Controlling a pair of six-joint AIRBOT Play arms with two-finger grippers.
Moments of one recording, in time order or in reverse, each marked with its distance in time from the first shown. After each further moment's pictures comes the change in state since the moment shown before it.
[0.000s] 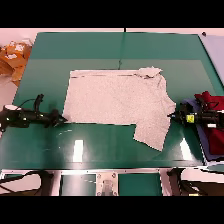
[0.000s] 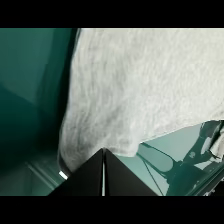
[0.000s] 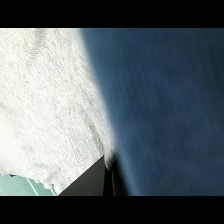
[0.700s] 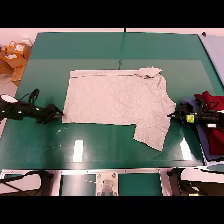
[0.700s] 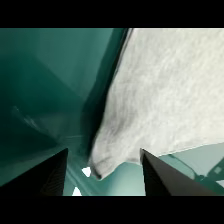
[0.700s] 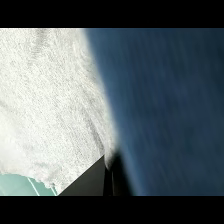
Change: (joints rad) left arm -0.015 -0.015 0.115 0.188 0.017 -0.227; right arm 0.000 0.000 0.000 0.001 0.004 0.000
